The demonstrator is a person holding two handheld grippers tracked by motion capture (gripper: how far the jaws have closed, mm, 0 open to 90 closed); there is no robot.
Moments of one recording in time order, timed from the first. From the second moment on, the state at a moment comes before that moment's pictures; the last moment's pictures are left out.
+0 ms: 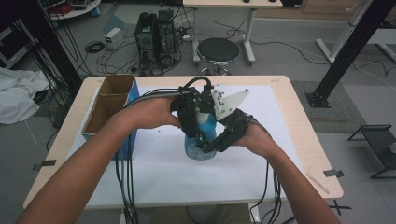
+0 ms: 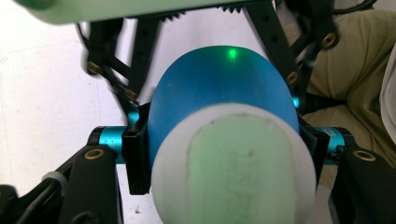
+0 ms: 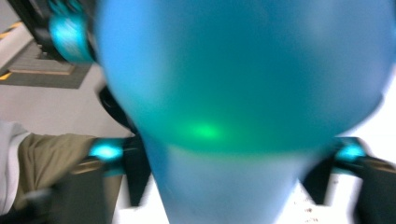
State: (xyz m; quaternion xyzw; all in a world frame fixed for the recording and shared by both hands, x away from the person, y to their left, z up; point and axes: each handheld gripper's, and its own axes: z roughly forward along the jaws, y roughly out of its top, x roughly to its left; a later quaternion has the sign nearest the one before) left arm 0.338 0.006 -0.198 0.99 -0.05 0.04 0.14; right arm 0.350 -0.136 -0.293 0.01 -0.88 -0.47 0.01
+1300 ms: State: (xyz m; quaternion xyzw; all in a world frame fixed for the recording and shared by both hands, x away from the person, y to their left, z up) left arm 0.359 0.056 -0.165 0.98 0.10 0.09 0.12; right arm 0.333 -0.276 -0.281 -0.22 -0.94 -0.24 -0.05
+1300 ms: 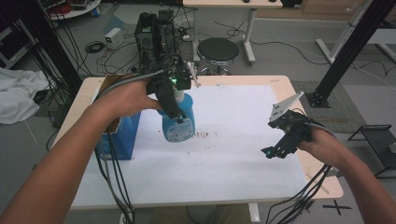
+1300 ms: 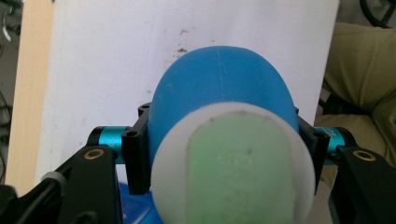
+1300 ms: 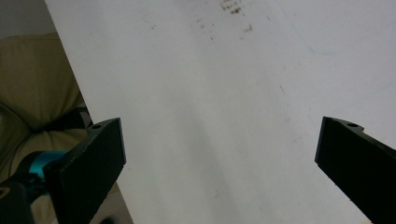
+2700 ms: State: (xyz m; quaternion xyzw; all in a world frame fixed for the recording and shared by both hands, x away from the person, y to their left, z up) left arm 0.363 0.205 -0.074 0.93 0.31 0.14 0.16; right arm 0.331 -0.300 -0.270 -0.22 -0.95 -0.20 -0.07
